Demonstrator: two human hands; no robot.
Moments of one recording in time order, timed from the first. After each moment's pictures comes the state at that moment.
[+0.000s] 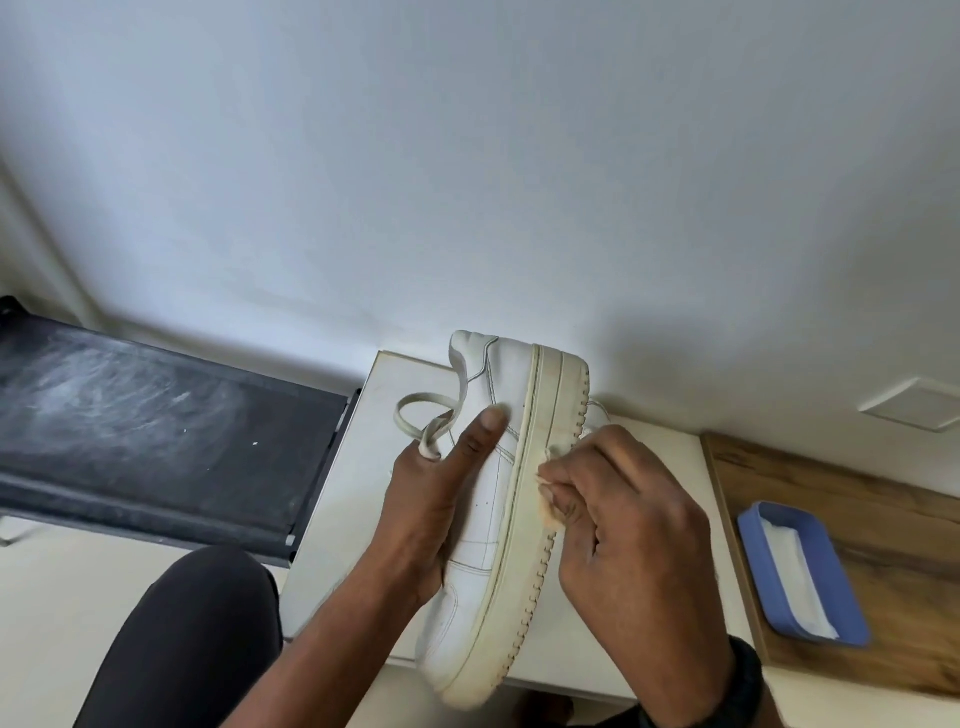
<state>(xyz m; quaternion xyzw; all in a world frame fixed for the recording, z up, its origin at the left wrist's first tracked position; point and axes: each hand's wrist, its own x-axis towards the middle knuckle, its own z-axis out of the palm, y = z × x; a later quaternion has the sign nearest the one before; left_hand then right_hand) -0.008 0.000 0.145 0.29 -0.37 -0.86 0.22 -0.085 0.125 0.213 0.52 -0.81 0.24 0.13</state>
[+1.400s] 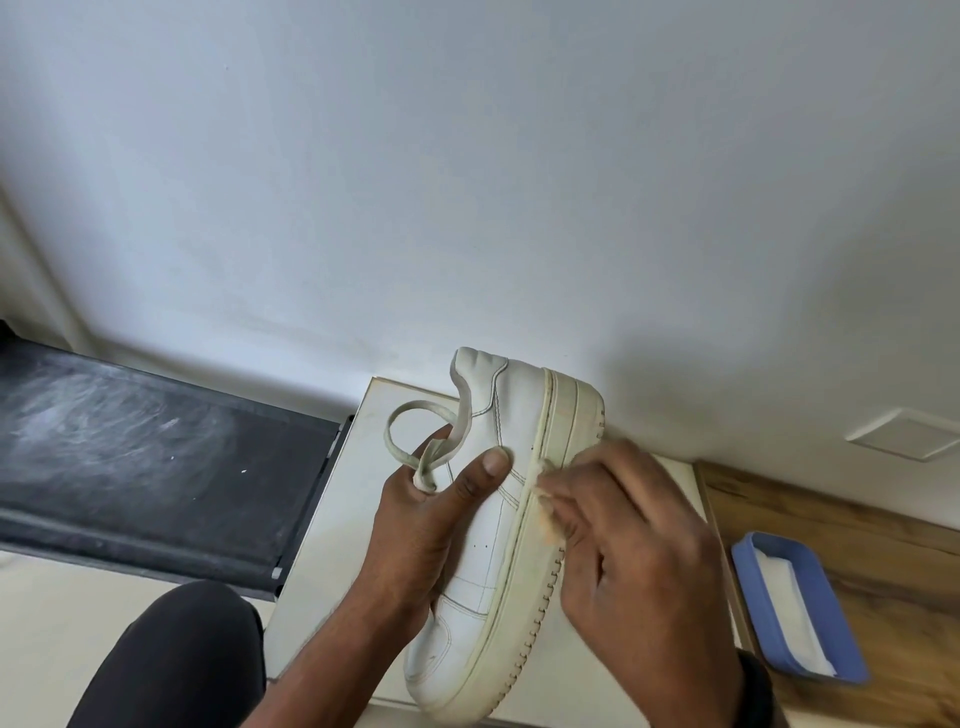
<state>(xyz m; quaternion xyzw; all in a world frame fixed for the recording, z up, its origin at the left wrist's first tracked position) -0.005 -0.002 0.144 0.26 -0.42 -0.83 0.26 -0.095 0.120 0.221 0.56 -0.75 0.27 0.20</state>
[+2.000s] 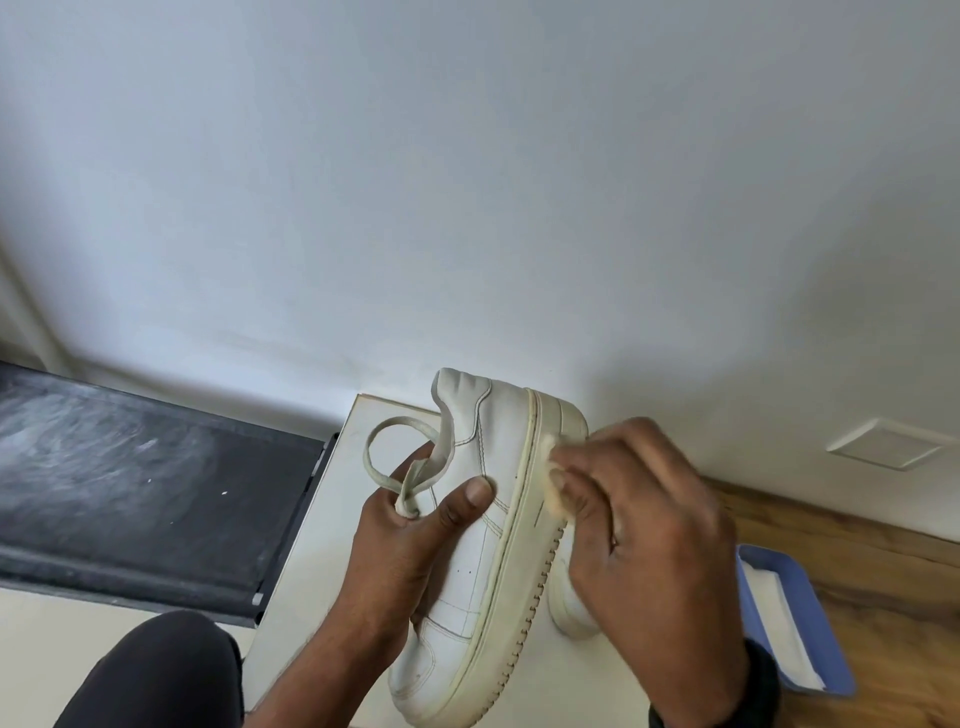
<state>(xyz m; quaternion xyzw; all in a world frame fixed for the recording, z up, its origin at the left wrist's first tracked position) -0.006 -0.006 0.140 0.26 -0.45 -0.81 0.27 -0.110 0.111 0.239 0.52 -0.77 0.29 0.22</state>
